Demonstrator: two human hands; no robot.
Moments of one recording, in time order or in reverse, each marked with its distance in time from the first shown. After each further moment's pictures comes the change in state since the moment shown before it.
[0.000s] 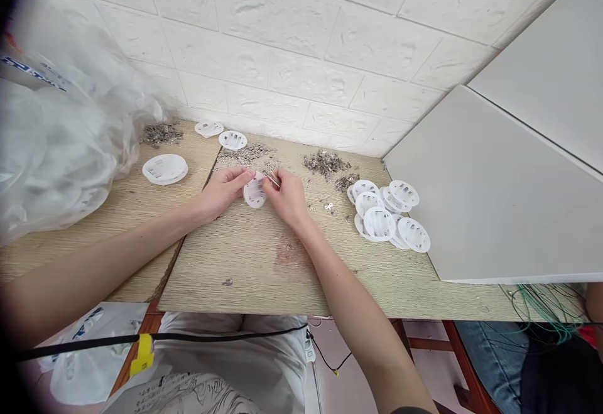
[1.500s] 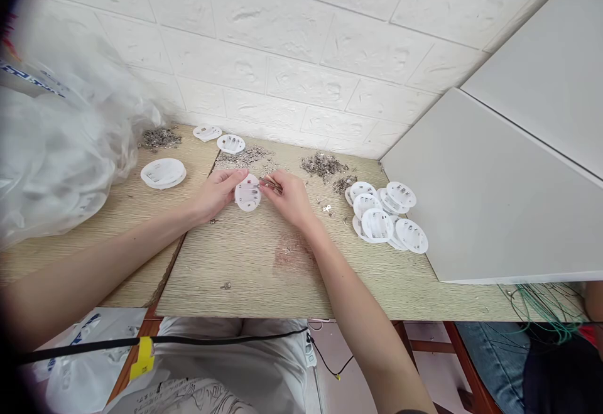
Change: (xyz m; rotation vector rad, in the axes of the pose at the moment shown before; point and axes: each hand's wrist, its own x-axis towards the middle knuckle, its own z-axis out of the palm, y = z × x) left_hand -0.001 0.007 -0.005 -0.006 -0.002 -0.053; right_hand 0.002 0.009 -0.015 -0.001 -0.113 -0.198
